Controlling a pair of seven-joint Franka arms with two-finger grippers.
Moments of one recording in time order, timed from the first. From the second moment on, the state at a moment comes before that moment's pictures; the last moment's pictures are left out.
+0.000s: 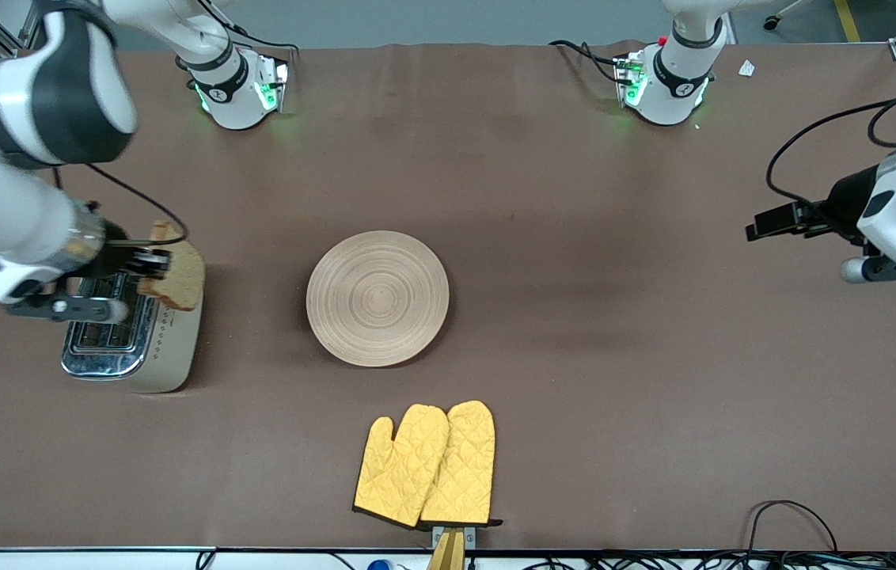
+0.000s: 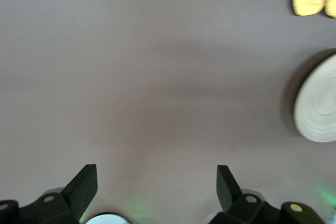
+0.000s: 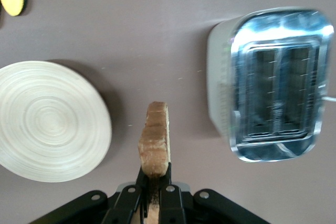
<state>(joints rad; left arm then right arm) 0.18 0.16 -0.24 -1.54 -0.22 1.52 -0.15 0.34 0.26 -0.15 -1.48 0.04 1.58 0.27</state>
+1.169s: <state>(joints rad) 0.13 0.49 -0.40 -1.59 -0.63 1.91 0.13 0.66 0.60 -0.17 -1.43 0.09 1.88 0.80</state>
